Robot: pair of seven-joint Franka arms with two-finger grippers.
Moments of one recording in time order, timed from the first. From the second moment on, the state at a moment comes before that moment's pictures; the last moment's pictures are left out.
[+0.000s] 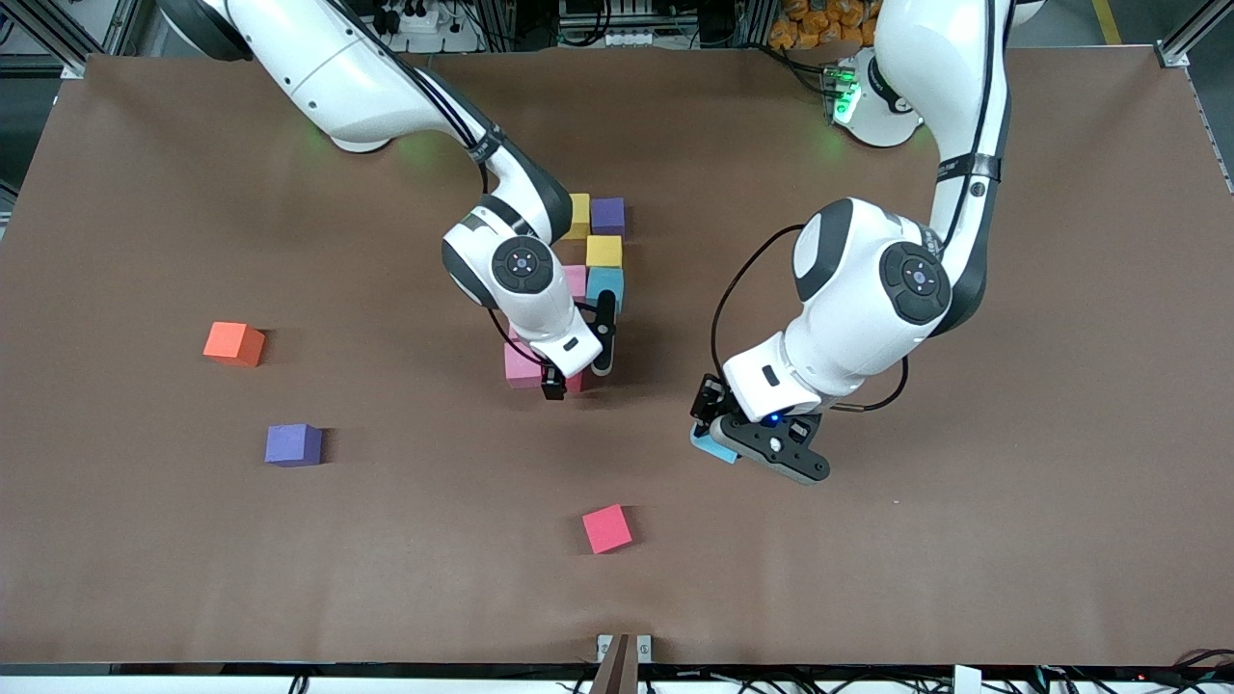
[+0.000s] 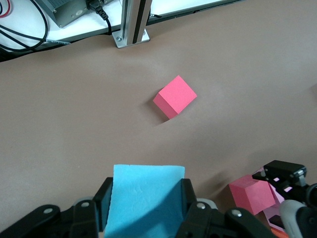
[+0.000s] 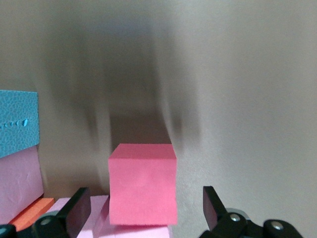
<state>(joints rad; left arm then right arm) -0.67 0.63 0.29 -1.28 -0.49 2.18 0.16 0.41 0.66 0.30 -1.63 -0.24 2.29 -0.70</state>
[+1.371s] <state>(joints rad) -0.77 0.65 0.23 -1.29 -0.49 2.11 0.89 0.03 0.26 0.12 -1.63 -0.07 1.96 -0.18</state>
